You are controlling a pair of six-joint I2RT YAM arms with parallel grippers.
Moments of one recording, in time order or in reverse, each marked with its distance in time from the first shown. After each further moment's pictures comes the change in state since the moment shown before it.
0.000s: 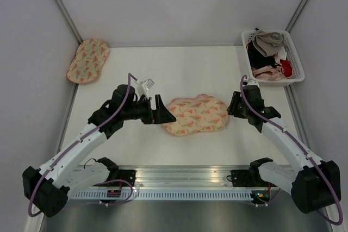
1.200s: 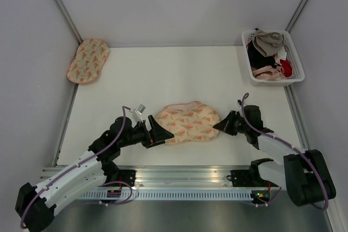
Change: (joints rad) left arm -0.146 -0.391 -0.568 0.354 -0.135 -0.508; right arm -0.102 0.102 -0.436 0.580 -0.565 0.251
